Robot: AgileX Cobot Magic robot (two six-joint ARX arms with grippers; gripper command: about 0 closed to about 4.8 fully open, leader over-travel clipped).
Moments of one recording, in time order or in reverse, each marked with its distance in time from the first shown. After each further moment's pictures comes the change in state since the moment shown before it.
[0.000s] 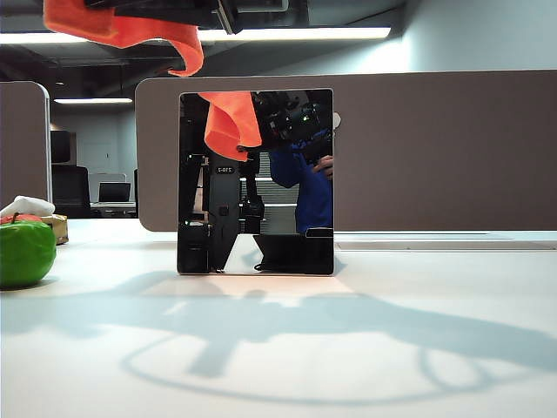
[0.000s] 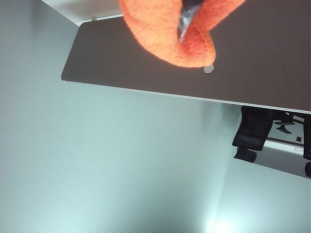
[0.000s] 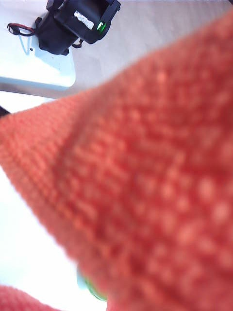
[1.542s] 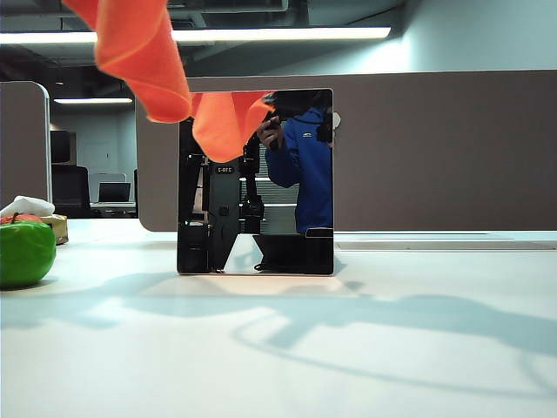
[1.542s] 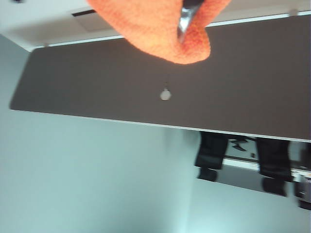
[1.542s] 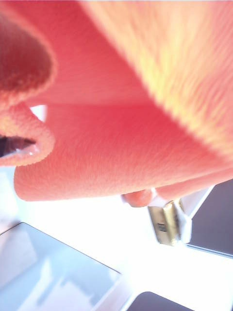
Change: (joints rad) left arm 0.000 0.001 0.000 -0.137 -0.099 0.132; right arm -0.072 -0.198 0.000 -0.045 0.299 0.001
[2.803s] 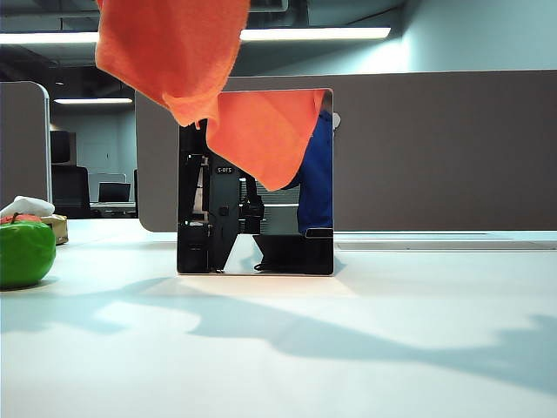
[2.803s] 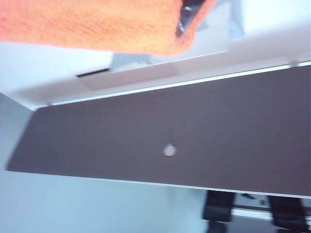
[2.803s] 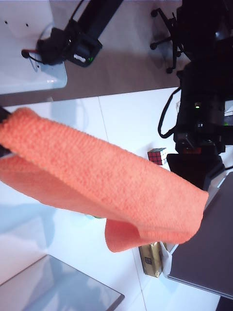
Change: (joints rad) left arm -0.002 0.000 0.000 -0.204 0.064 0.065; right arm 0.010 -0.475 0.000 -0.444 -0.119 -0.003
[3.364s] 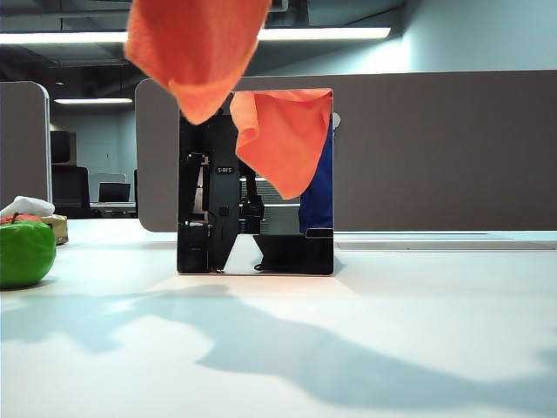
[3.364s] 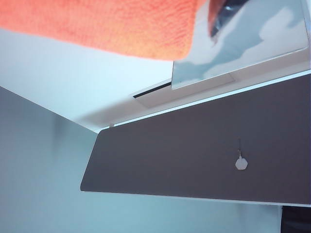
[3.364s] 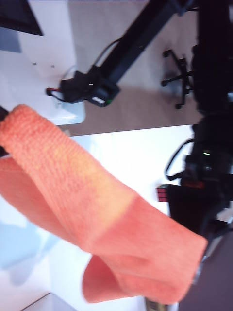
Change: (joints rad) left arm 0.000 0.014 0.000 -0.008 0.260 0.000; right arm 0.000 -0.050 0.000 -0.111 -0.132 -0.035
